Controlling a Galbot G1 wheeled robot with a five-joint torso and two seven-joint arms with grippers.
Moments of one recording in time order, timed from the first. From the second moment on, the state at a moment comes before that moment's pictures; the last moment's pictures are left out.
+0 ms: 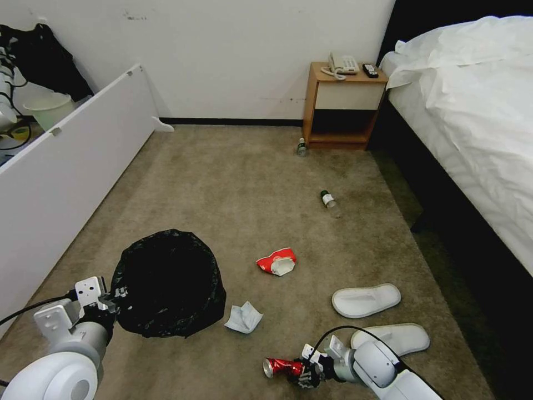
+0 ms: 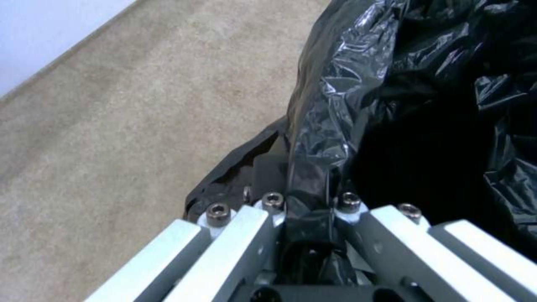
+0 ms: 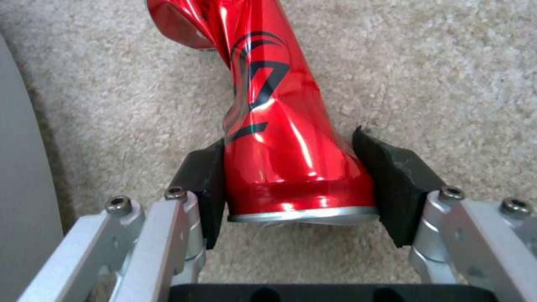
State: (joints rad) left arm 1.60 -1.35 -0.83 -2.36 -0.69 0.74 -0.38; right arm -1.18 1.10 0.05 1.41 -0.10 -0.46 -0.80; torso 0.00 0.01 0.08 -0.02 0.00
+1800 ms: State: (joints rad) left arm 1.60 -1.24 -0.48 -2.29 -0.60 0.74 -0.30; right arm -1.21 0.84 0.36 2.27 0.50 -0.43 -0.73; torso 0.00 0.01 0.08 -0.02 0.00
